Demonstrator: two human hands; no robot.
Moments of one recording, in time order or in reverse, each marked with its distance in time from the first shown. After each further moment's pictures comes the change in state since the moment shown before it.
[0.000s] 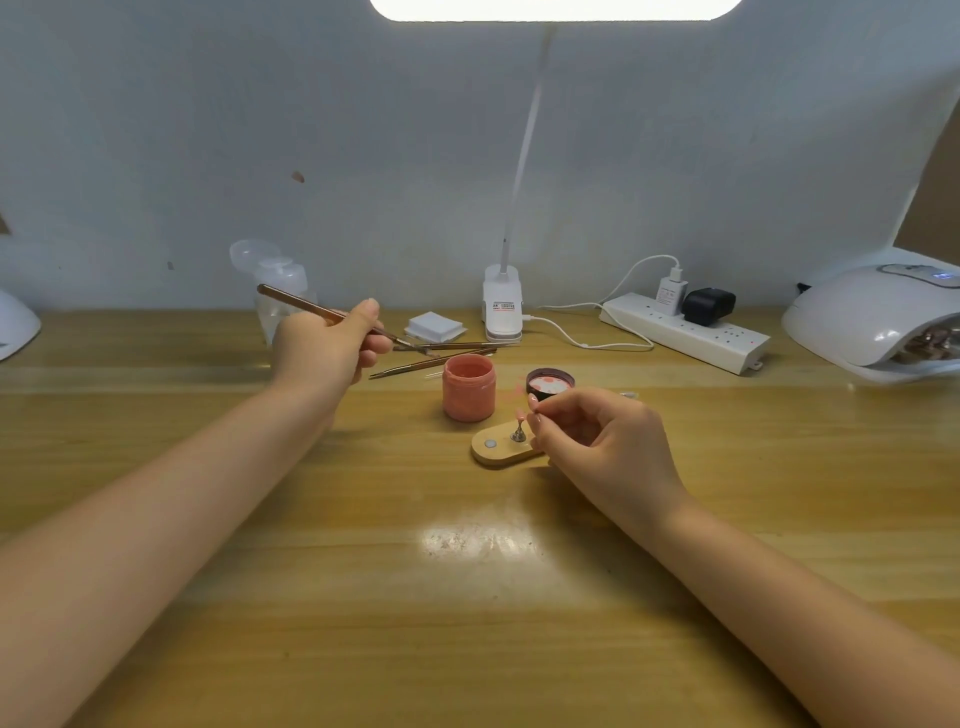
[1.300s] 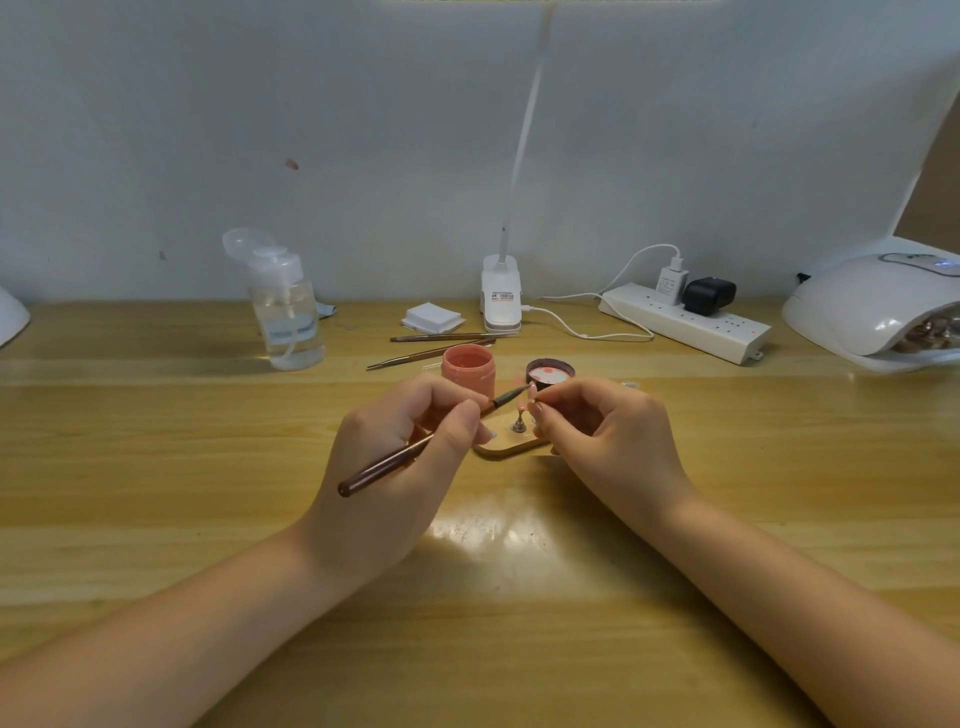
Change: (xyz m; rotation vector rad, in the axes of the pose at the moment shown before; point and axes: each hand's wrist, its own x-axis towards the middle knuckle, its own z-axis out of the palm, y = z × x) left_hand -0.121 -0.002 -0.002 0.067 -0.398 0.590; right_hand 0.000 0.001 0.000 -0.048 0.006 -0.051
